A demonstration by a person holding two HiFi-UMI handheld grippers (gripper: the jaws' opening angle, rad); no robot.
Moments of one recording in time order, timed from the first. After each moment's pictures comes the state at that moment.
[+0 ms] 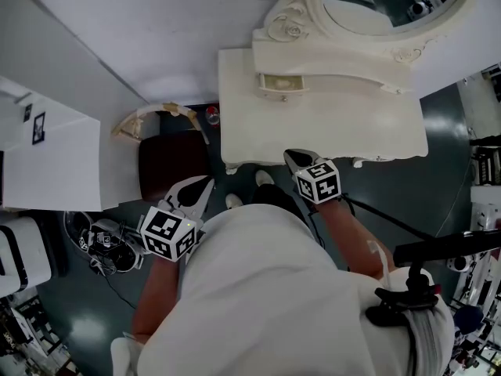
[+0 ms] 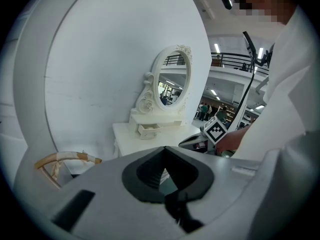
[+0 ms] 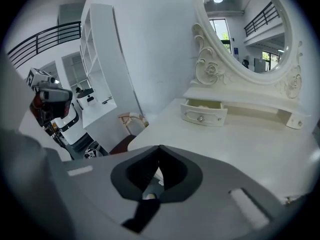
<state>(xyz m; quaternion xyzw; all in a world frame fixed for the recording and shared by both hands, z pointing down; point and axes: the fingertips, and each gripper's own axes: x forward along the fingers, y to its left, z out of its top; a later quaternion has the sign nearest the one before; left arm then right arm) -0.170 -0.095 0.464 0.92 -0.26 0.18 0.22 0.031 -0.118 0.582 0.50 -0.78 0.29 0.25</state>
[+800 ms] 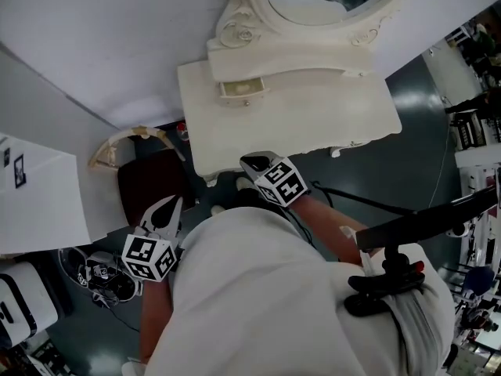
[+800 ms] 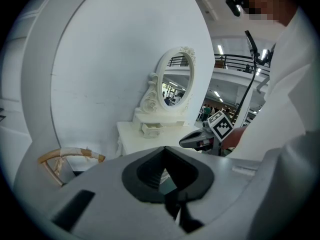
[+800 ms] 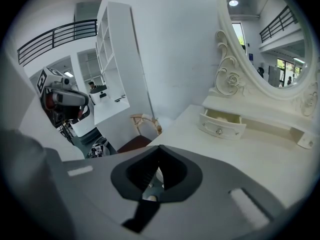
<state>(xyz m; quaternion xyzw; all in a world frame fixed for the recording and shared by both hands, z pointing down) -0.190 -0.092 0.472 0.92 -0.28 0.18 0.23 -0.019 -0.119 0.556 0.45 -0.82 0.24 0.26</state>
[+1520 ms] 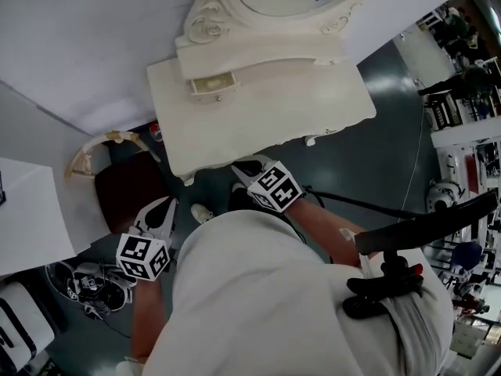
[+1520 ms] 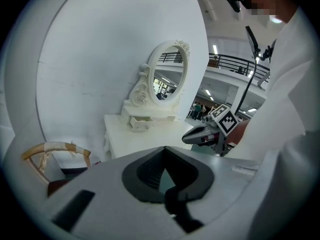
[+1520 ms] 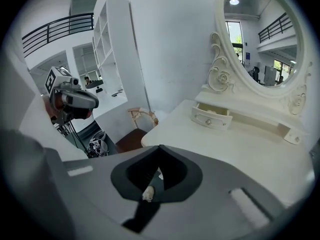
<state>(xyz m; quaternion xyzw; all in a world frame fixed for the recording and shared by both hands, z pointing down) -0.160 -0.081 0.493 0.93 -0.21 0.19 0.25 0.006 -0.080 0.549 0.47 -0.80 0.25 0.29</state>
